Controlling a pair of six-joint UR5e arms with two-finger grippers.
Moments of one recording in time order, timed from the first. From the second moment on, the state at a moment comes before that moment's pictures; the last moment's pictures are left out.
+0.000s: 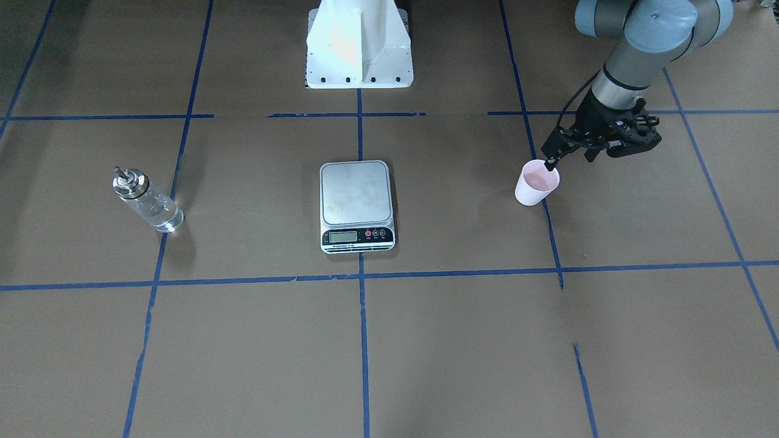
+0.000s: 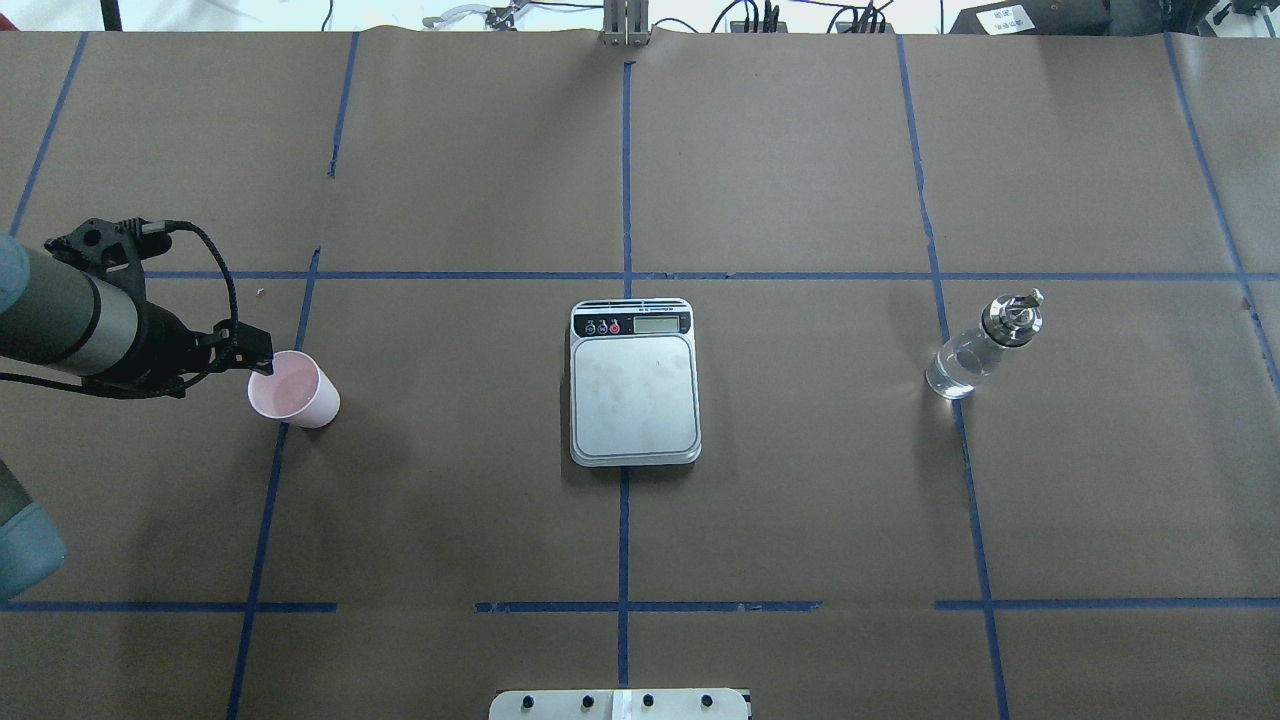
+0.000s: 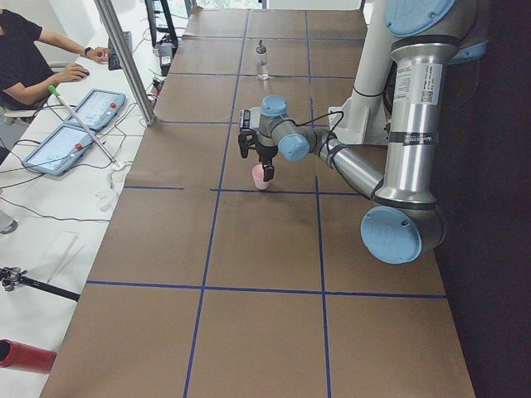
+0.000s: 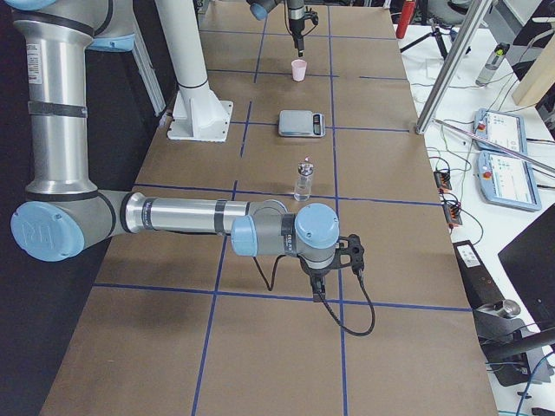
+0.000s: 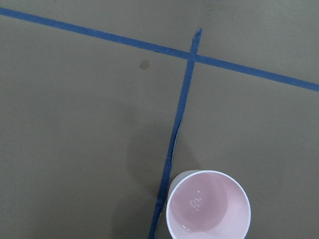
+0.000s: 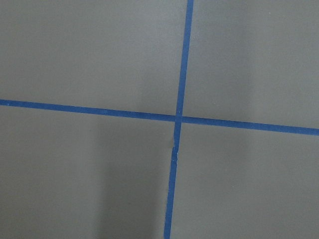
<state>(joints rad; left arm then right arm) -0.75 -1.62 -1.98 -1.87 -1.99 -1.29 1.62 -1.61 1.62 -1.49 2.43 -0.05</state>
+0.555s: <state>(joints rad) -0.73 -1.65 -1.91 -1.89 -1.99 -1.29 1.62 -1.59 1.62 -1.49 2.43 -0.05</state>
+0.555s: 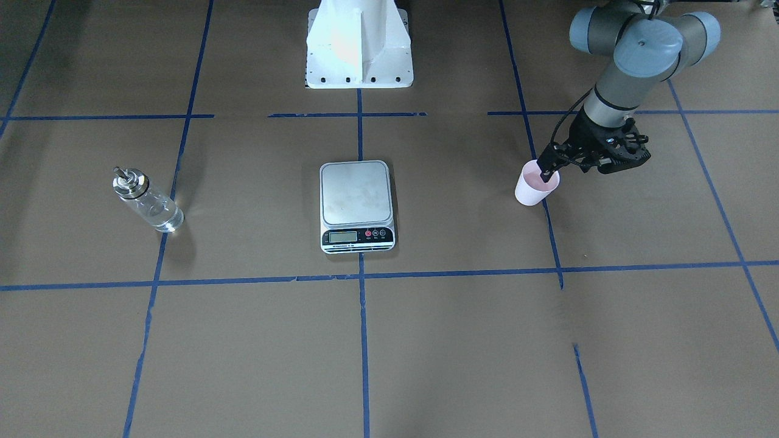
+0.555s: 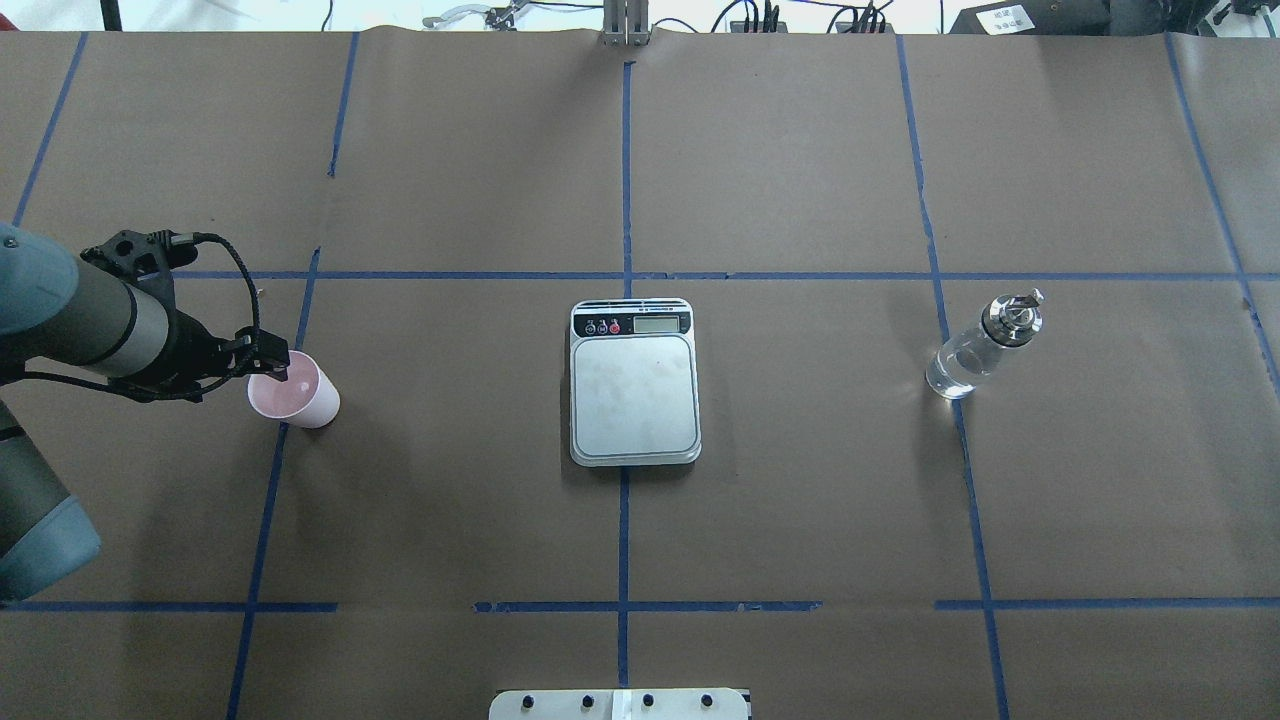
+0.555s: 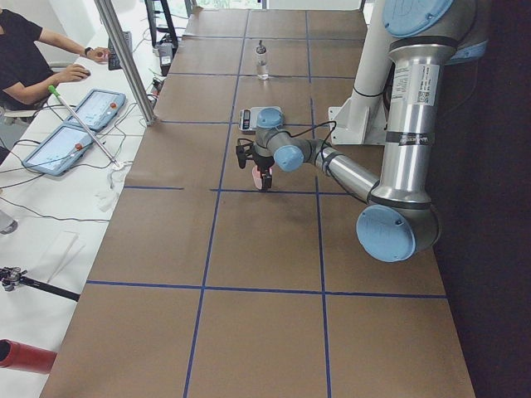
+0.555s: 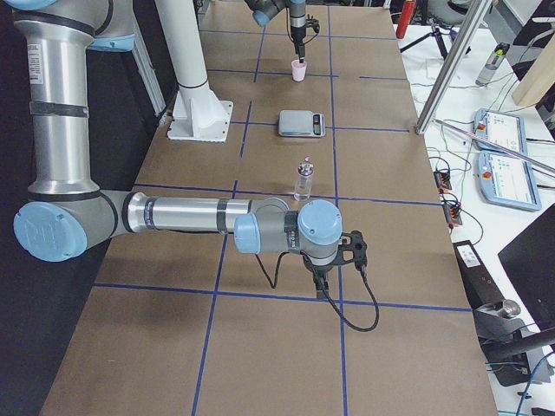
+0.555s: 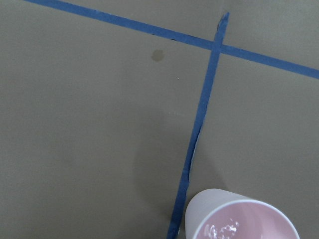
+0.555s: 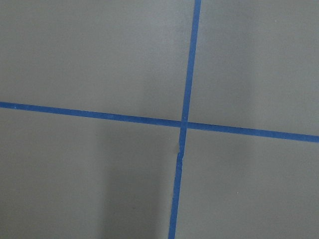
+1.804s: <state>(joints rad) -0.70 -1.66 -1.90 -1.88 -1.99 -1.29 1.62 -1.59 1.63 -1.49 2.44 -0.05</state>
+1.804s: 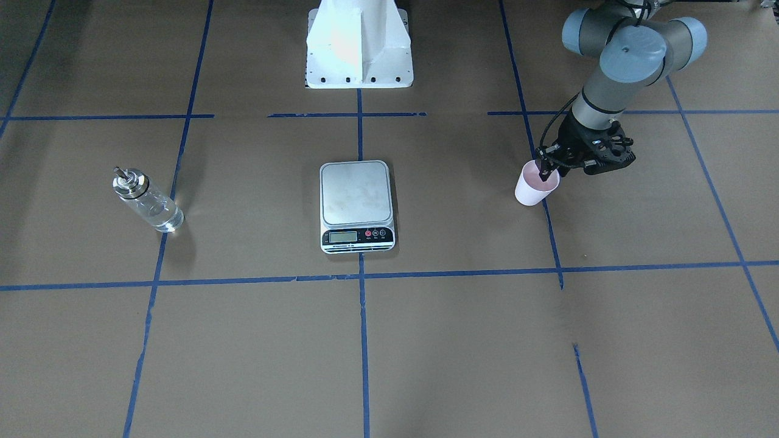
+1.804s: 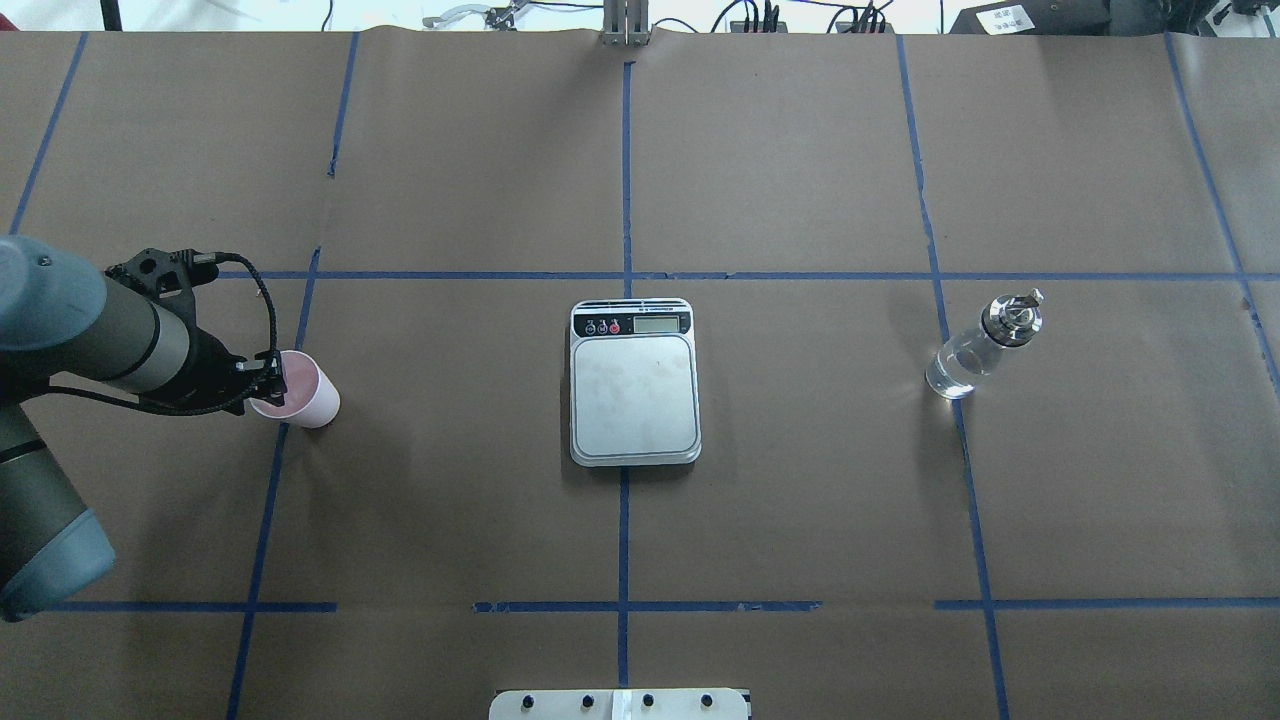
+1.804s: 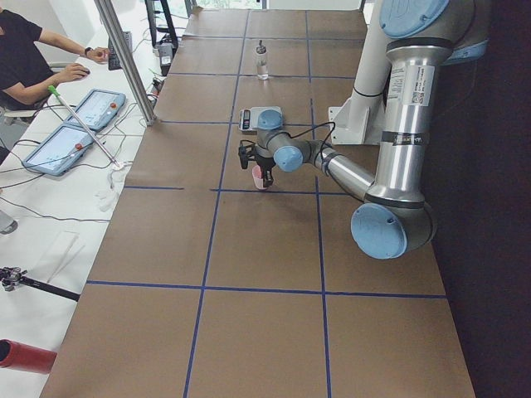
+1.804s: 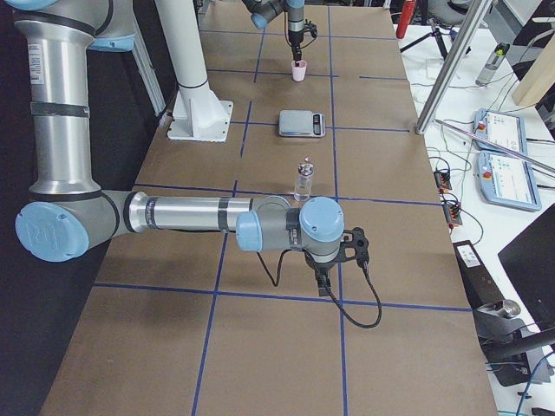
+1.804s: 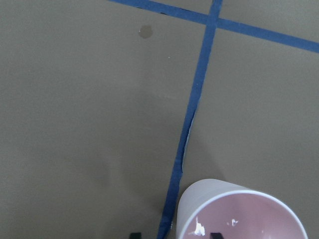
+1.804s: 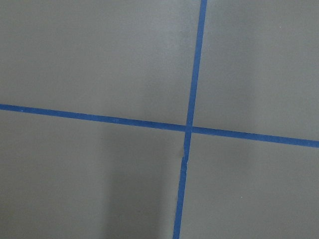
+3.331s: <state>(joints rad) -0.70 -2.12 -2.00 -1.34 -2.02 -1.53 1.60 -1.58 1.62 -1.49 2.42 -0.05</state>
